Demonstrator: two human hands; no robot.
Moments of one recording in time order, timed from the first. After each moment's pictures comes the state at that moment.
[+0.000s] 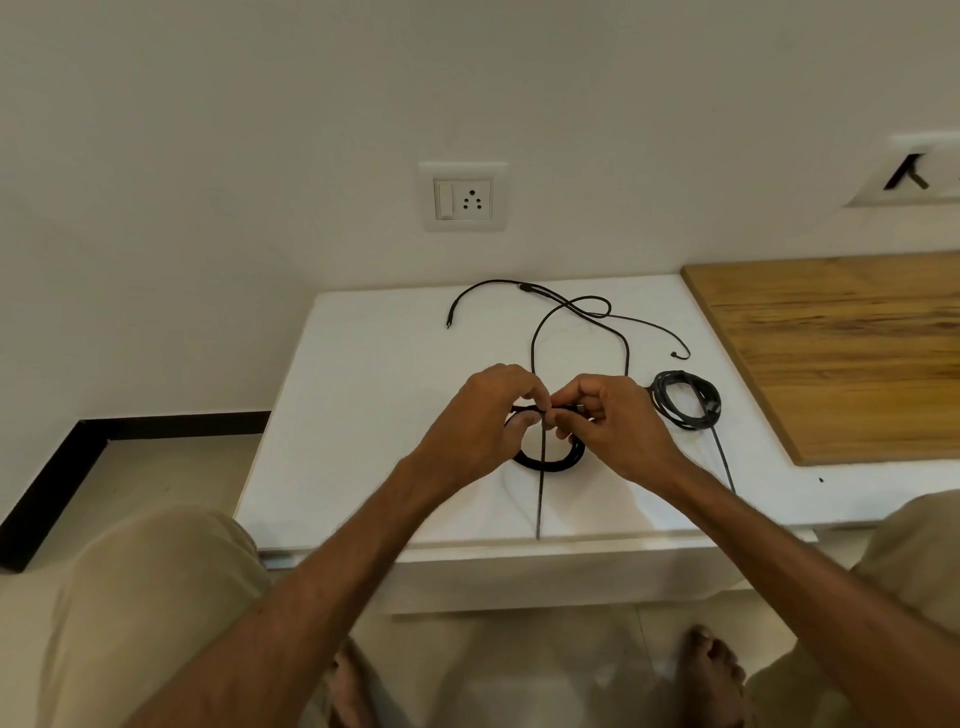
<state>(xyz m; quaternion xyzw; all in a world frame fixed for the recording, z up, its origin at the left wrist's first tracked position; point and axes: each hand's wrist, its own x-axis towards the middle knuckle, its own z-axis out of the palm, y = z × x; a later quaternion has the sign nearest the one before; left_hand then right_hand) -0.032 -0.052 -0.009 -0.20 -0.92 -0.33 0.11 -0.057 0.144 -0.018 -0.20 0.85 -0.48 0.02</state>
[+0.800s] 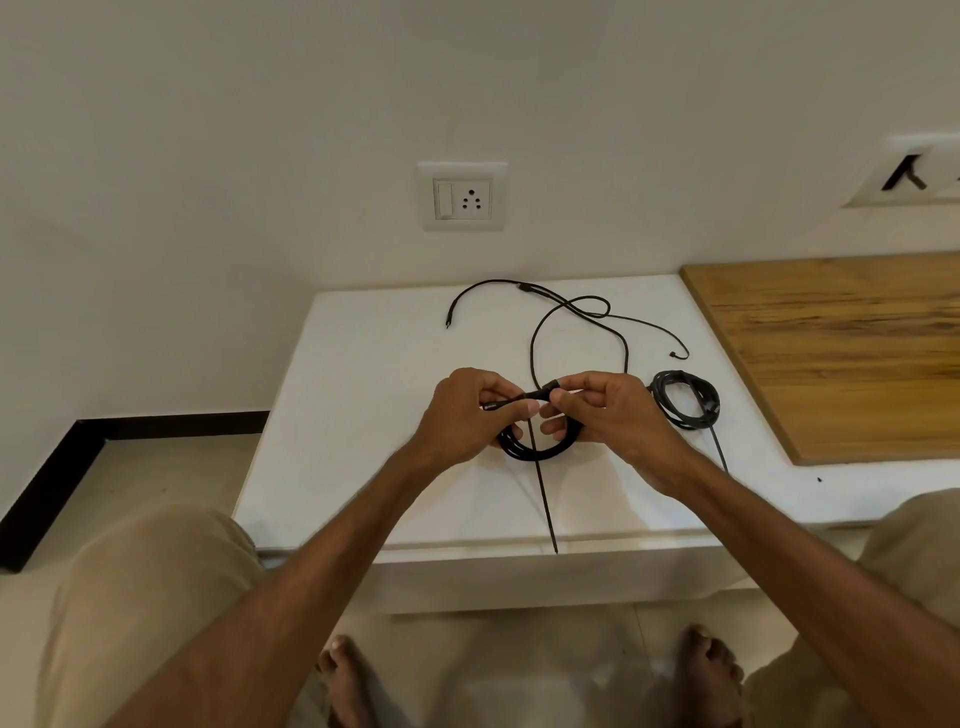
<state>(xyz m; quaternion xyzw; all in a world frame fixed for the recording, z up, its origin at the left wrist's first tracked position) -0.037 -0.059 -0.008 0.00 -0.84 -0.53 -0.04 -0.056 0.143 -0.007 -0.06 0.74 -0.65 0.17</state>
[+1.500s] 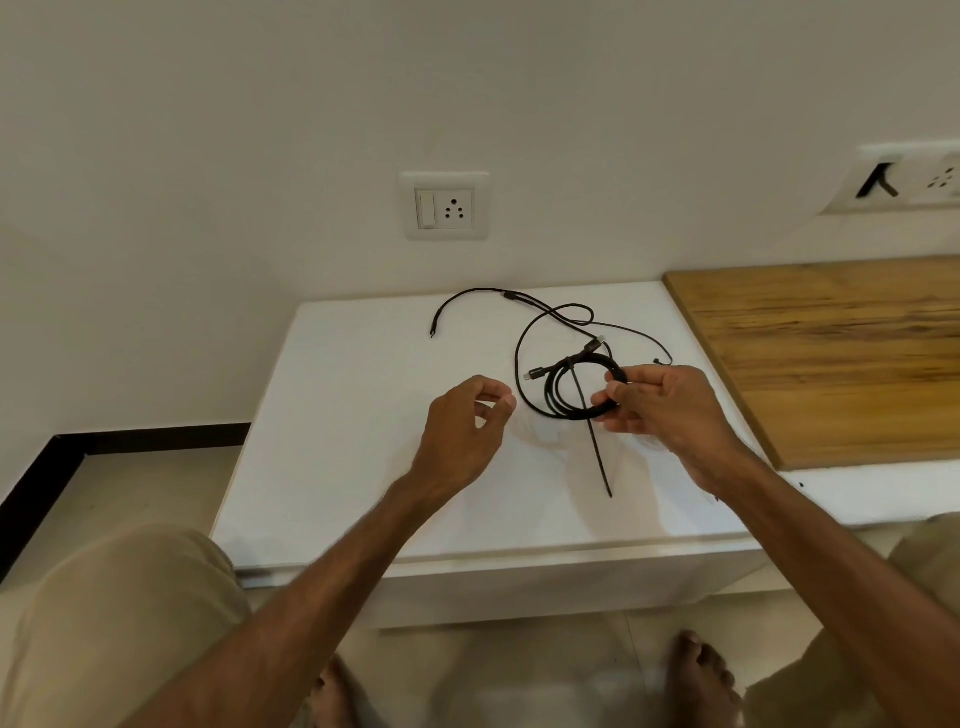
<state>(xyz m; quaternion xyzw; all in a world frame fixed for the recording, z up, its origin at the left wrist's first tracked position) -0.037 -0.044 -0.031 0.03 -0.85 -0.52 0.07 -0.064 0.191 0.012 0.05 0.73 -0.67 0.09</state>
